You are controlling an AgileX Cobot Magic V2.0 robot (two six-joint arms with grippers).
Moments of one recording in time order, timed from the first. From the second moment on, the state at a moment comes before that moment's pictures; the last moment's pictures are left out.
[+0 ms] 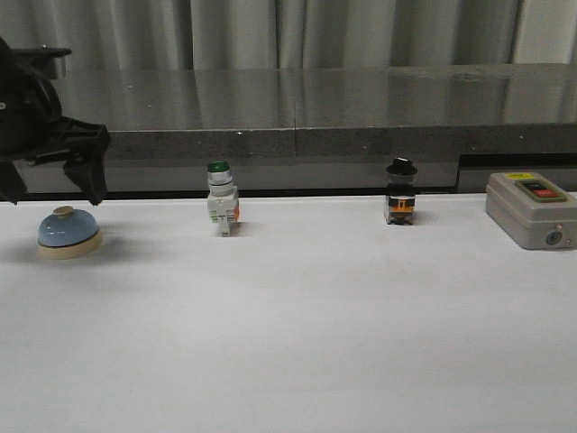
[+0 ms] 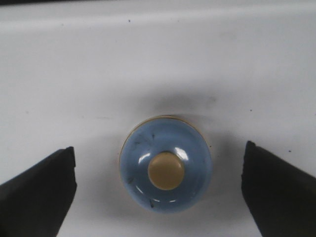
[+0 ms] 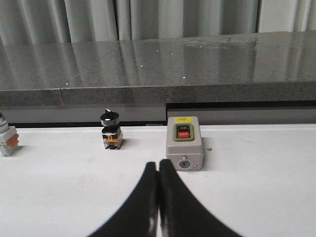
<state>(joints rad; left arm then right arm) -0.13 1.94 -1.35 0.04 0.58 -0.07 0.09 -0.01 0.03 -0.03 0.07 0.09</state>
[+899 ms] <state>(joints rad) -0.13 2.03 -1.35 0.03 0.54 -0.05 0.09 -0.01 0.03 -0.03 0.07 0.09</state>
